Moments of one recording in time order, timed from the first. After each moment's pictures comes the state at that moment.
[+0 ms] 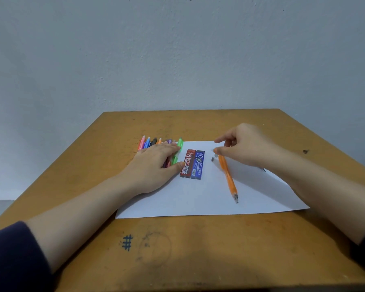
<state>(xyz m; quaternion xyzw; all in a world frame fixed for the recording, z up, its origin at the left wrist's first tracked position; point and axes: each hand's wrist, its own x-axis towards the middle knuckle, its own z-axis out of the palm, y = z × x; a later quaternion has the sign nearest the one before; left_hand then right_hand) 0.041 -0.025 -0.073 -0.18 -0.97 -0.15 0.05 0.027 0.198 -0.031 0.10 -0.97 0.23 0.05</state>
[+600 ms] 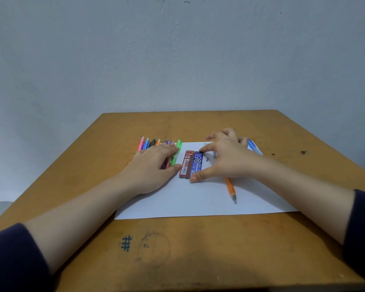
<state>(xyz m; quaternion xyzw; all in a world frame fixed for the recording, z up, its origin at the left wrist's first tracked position) 0.041 -0.024 -0.072 -0.18 -0.97 -0.15 0.05 0.029 0.177 -0.048 0.17 -0.98 0.09 0.01</state>
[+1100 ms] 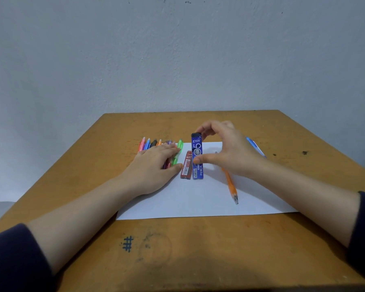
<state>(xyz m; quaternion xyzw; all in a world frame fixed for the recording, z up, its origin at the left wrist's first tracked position) 0.040 -0.025 -0.073 -0.18 -0.97 -0.15 0.06 0.032 0.175 -0.047 0.24 -0.89 0.37 0.13</state>
